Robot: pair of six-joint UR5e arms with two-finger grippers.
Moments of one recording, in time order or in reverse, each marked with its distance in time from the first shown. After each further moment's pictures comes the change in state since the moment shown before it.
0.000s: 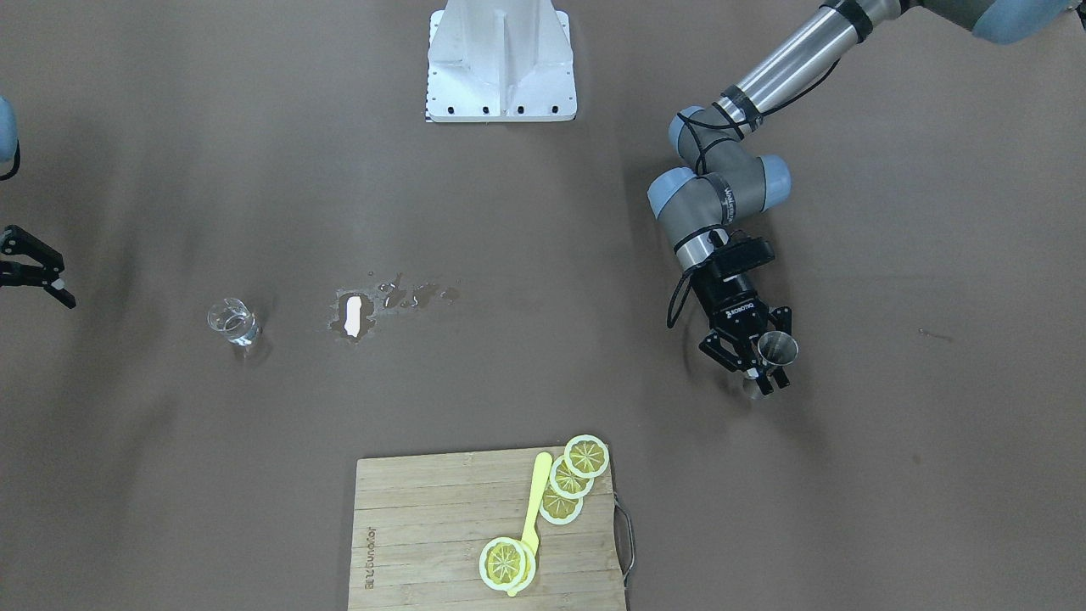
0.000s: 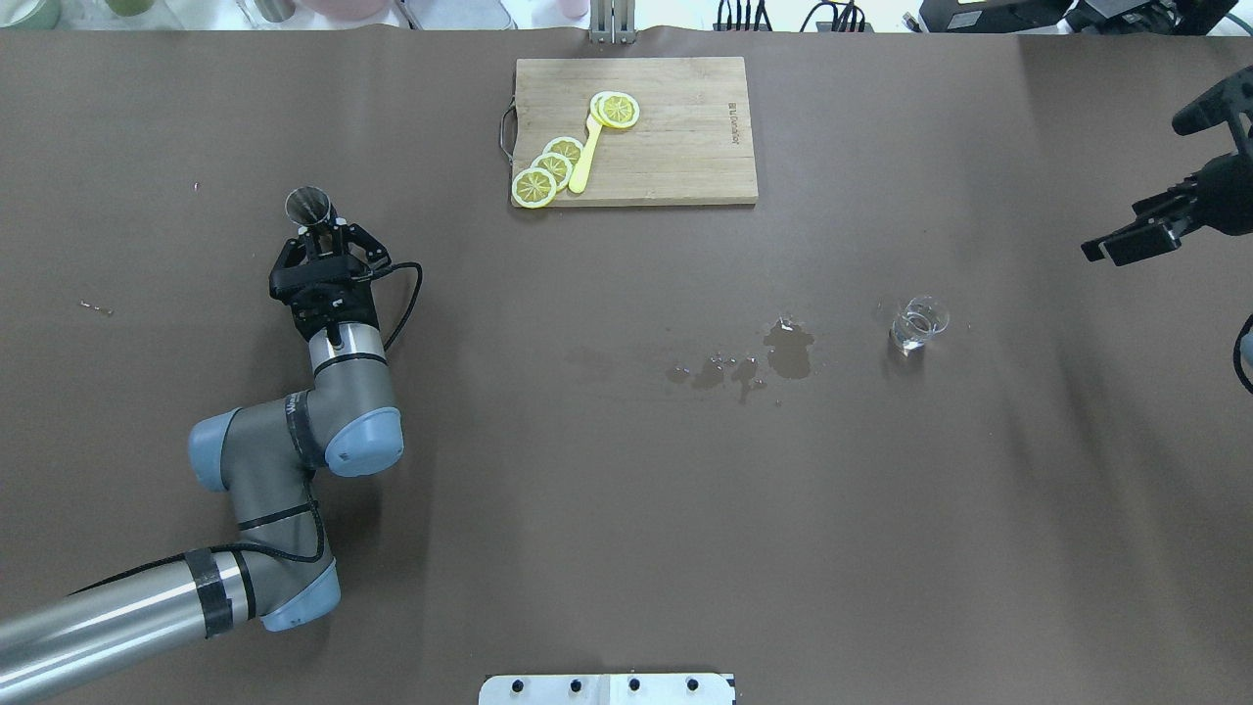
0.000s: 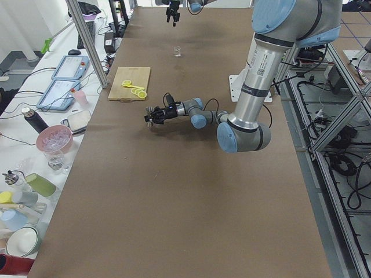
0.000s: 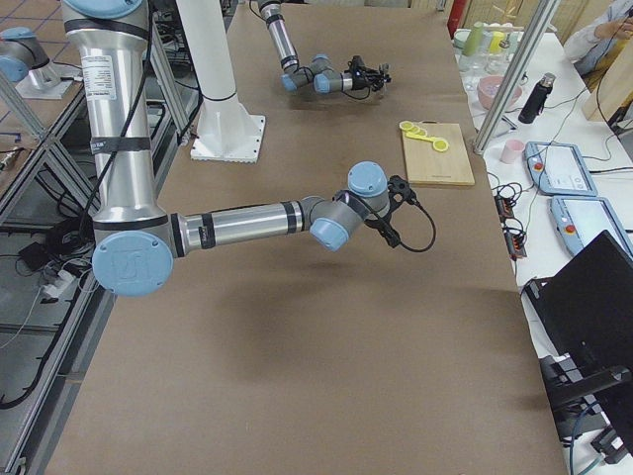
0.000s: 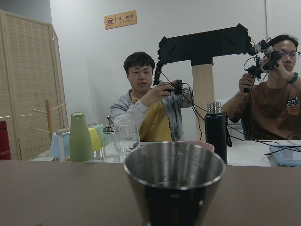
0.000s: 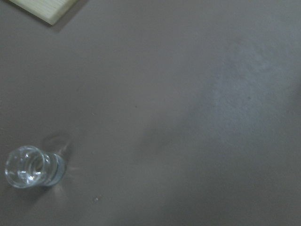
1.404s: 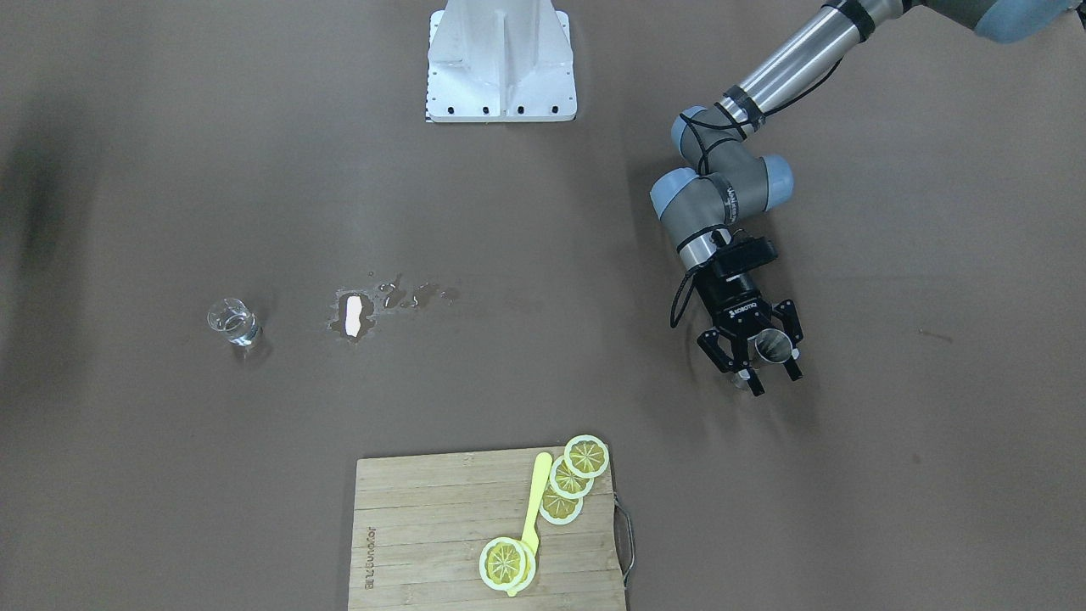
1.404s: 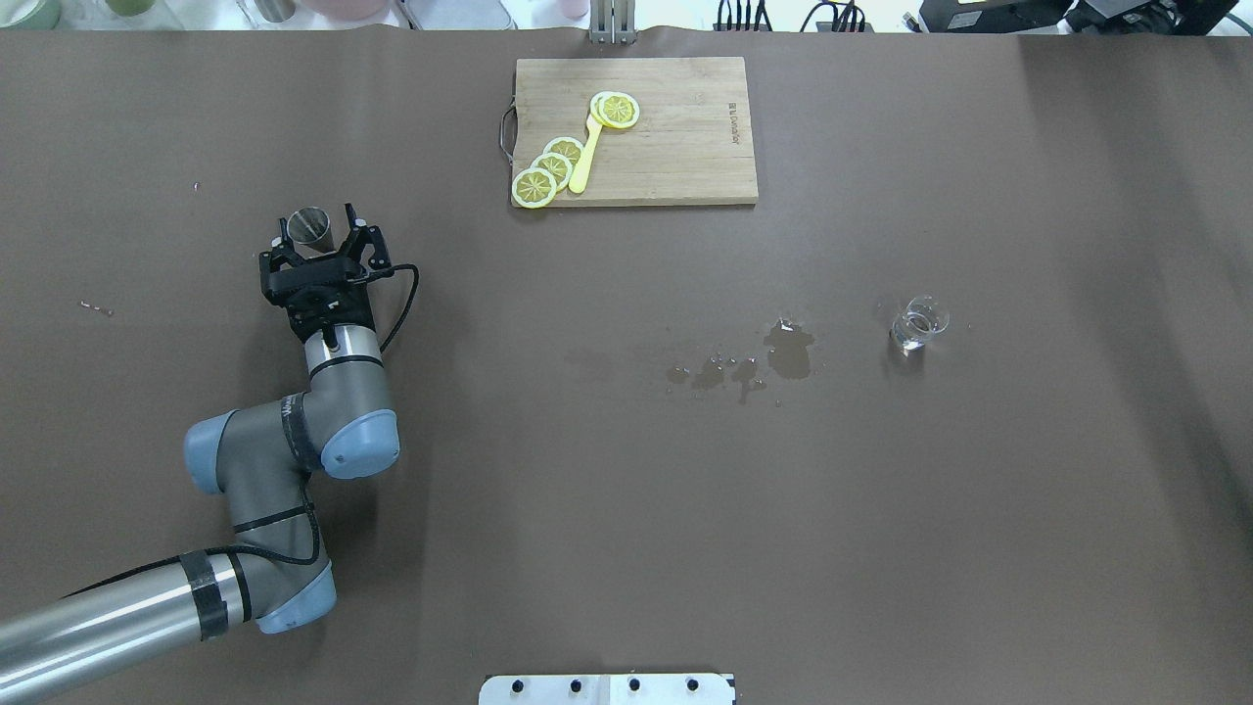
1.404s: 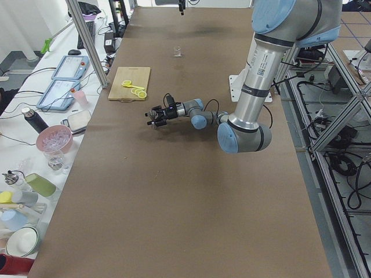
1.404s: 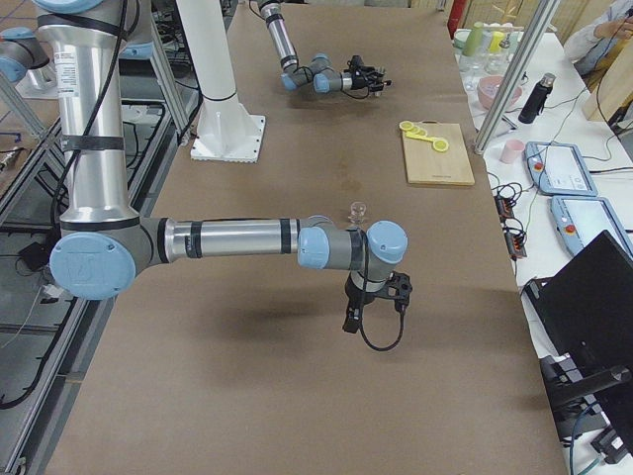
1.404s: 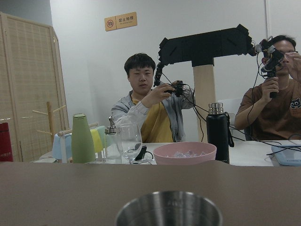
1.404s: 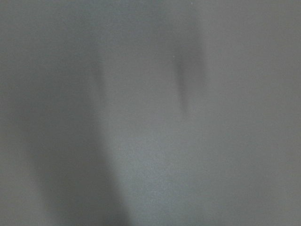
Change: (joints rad) left arm 0.001 0.009 -0.011 -0.002 0.008 0.001; right arm 0.231 -0.031 -0.064 -0.724 0.008 -0.009
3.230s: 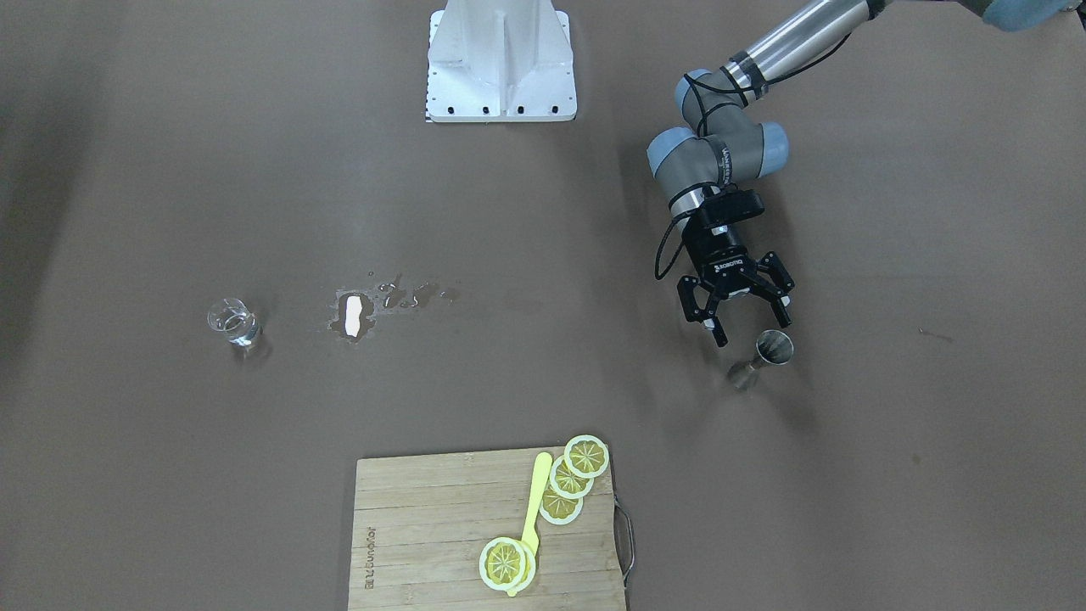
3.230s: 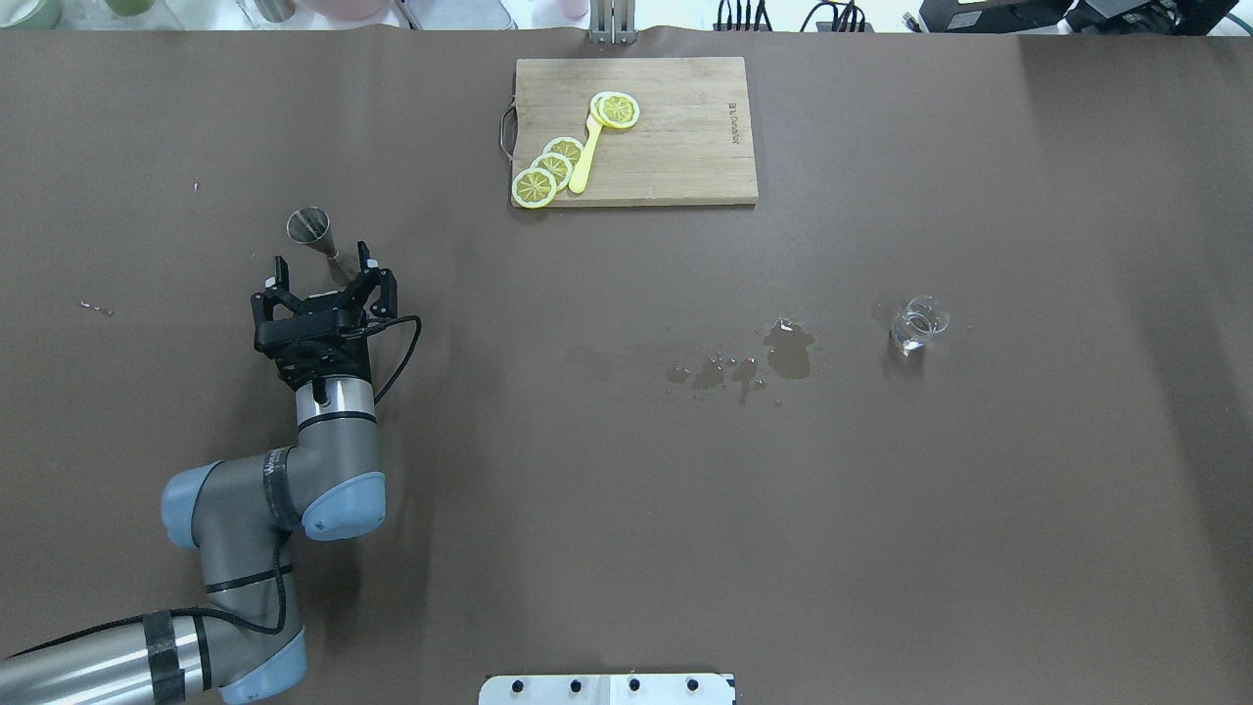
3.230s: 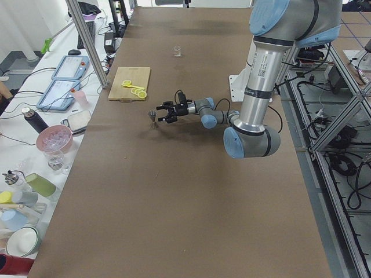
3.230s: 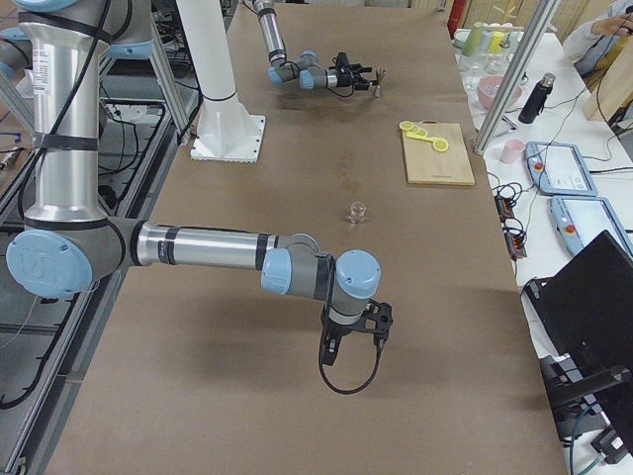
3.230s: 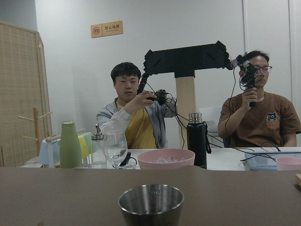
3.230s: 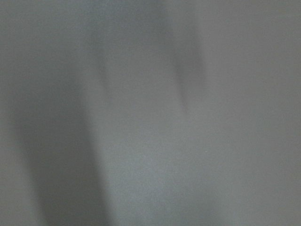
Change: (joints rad) left arm 0.092 0.103 -0.155 0.009 0.088 0.006; right arm 0.125 -0.090 0.014 0.009 -0.008 -0.105
